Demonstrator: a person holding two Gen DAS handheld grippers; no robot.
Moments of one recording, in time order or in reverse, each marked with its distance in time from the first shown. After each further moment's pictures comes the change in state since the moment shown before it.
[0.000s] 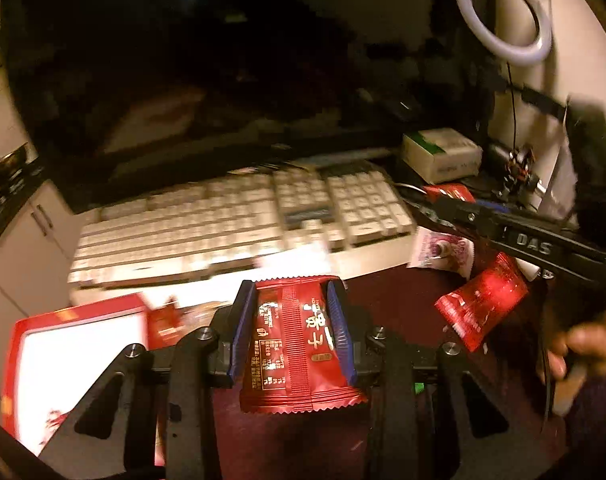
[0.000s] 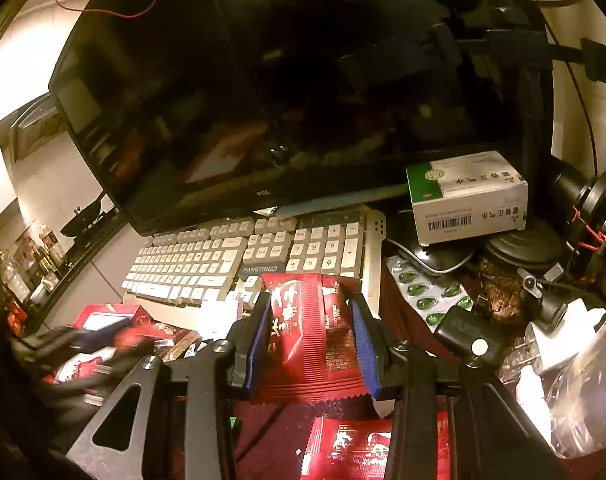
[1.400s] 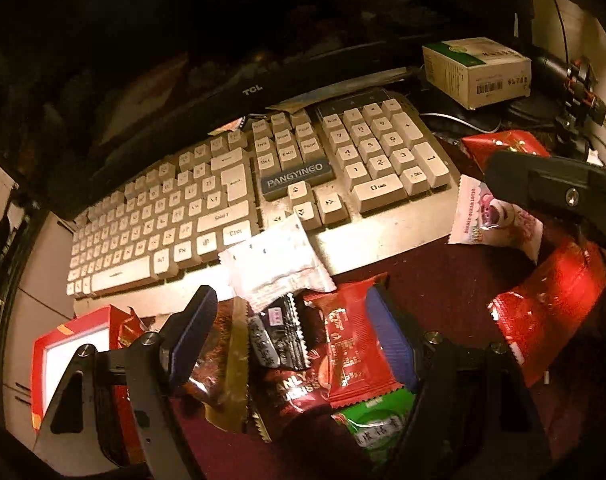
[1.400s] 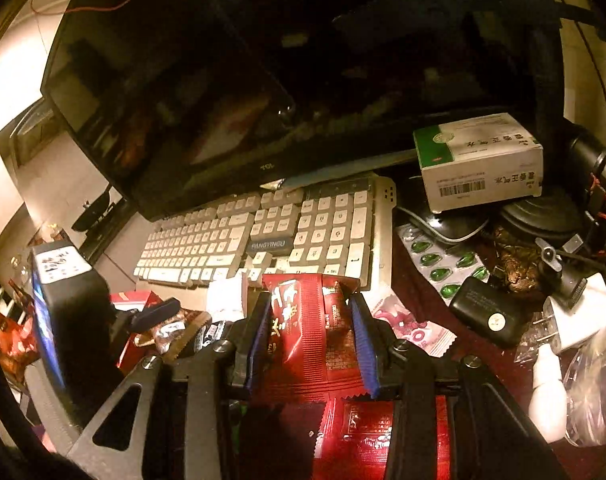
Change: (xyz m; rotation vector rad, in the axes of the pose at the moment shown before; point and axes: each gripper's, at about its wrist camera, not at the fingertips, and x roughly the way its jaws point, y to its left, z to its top) left arm 0.101 -0.067 0.017 0.134 0.218 0.167; right arm 0.005 -0.010 0.002 0.065 0.113 0.066
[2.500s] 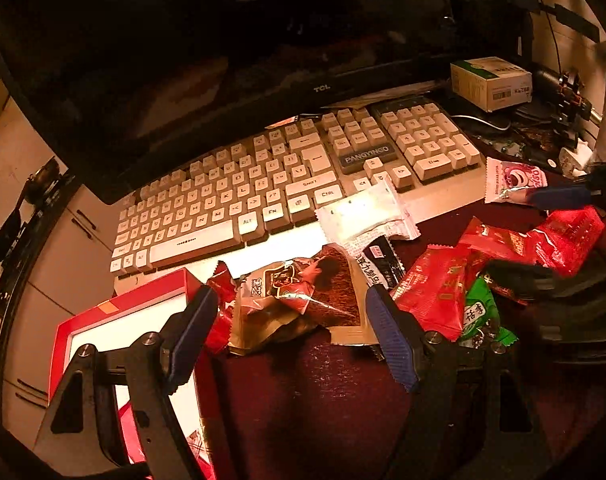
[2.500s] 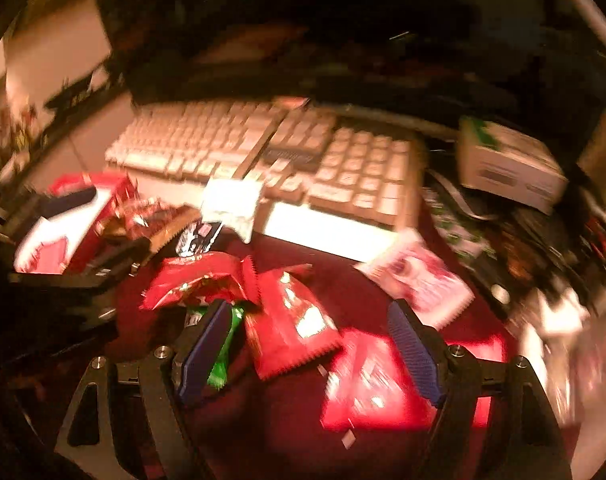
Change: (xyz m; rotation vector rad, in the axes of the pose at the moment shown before) left arm -0.029 0.065 -0.049 -0.001 -0.083 0.019; right arm 0.039 0.075 -0.036 -0.346 0.239 -0.236
